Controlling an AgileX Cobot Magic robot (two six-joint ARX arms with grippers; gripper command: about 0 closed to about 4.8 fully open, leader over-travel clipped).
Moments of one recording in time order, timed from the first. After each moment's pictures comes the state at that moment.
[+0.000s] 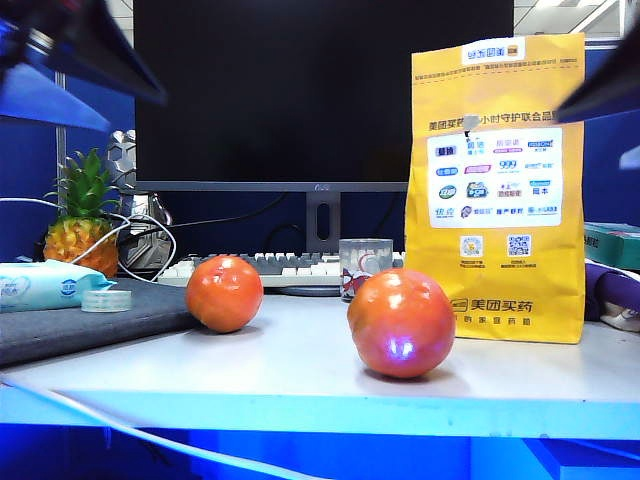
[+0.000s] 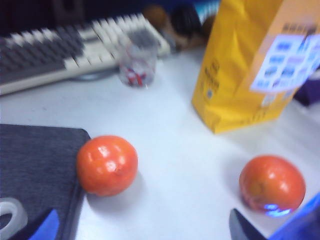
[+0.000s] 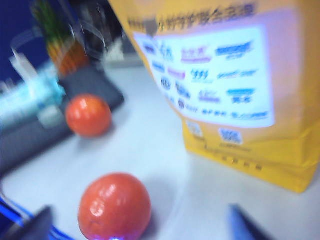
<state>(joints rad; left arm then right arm) -0.34 0.95 0.60 0.01 0.33 0.07 0.33 0.50 0.23 0.06 -0.18 0.29</state>
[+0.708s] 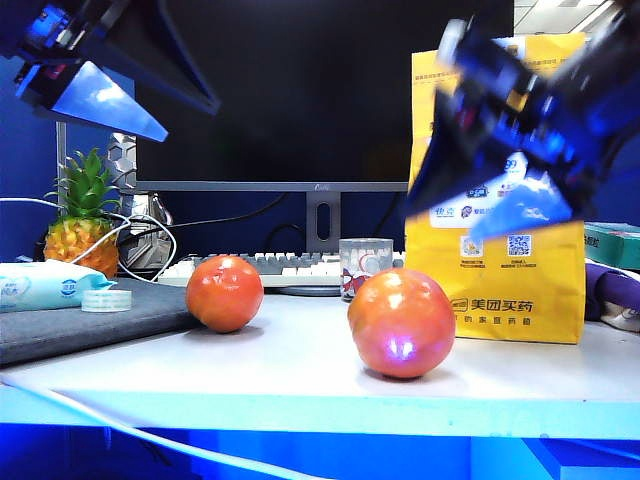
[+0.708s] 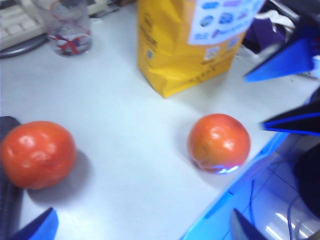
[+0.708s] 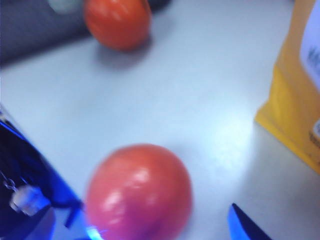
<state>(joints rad) -0.50 1.02 0.72 -0.20 0.32 0.14 0.49 1.18 0.58 0.00 -0.24 0.05</state>
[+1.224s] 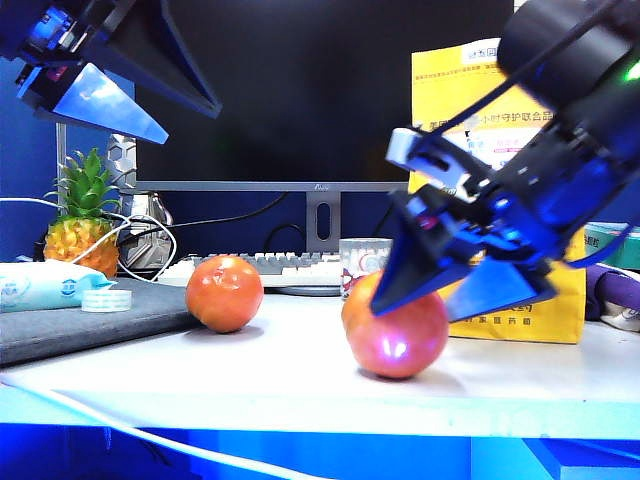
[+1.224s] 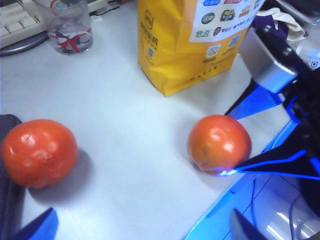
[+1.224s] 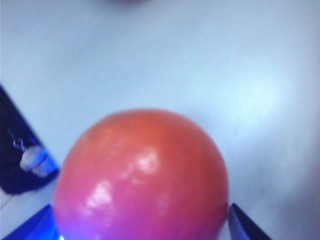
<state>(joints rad) -0.51 1.03 0.72 -0.20 0.31 0.14 0.53 1.42 0.60 0.09 -0.29 0.01</state>
